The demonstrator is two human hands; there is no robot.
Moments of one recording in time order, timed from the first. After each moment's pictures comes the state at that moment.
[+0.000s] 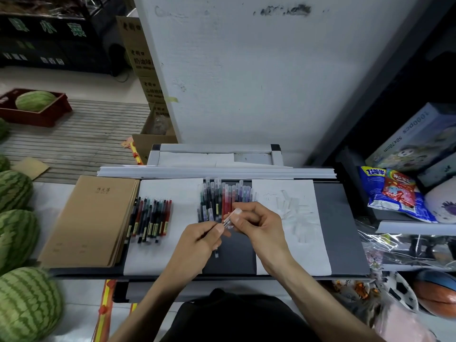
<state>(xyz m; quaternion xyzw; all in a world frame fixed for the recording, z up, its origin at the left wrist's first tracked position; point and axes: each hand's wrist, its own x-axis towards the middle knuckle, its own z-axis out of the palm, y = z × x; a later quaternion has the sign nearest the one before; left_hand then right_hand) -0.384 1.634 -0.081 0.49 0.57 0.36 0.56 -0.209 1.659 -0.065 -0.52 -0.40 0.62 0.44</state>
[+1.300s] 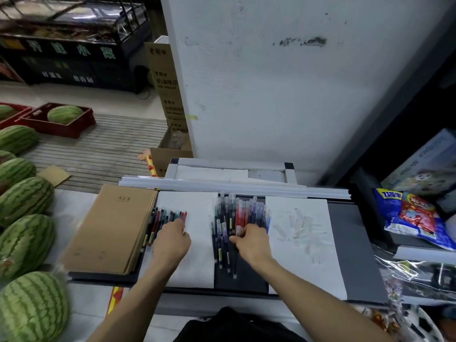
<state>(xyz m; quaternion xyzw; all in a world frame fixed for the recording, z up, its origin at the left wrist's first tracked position) -0.476 1.684 -0.151 0.54 0.81 0.08 0.22 -0.248 1.713 -0.177 -0.72 -0.59 0.36 0.11</state>
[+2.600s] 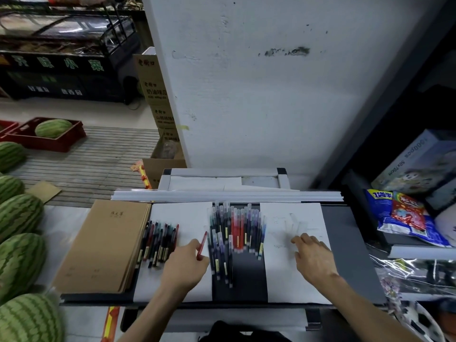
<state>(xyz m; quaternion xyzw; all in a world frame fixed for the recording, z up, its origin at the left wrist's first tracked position) -0.437 1.661 -0.139 0.60 0.74 0.08 0.28 -0.083 1.697 -0.183 -0.67 -0.74 0.04 -0.07</state>
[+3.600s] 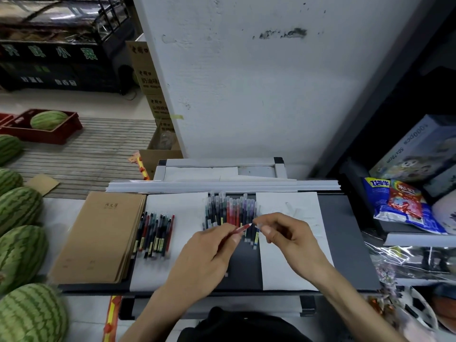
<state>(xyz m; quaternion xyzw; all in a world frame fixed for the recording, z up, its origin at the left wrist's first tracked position) -0.380 1.637 -0.033 0.71 0.57 0.25 0.34 -0.152 1.666 -0.042 -0.50 -0.58 0.53 0.37</state>
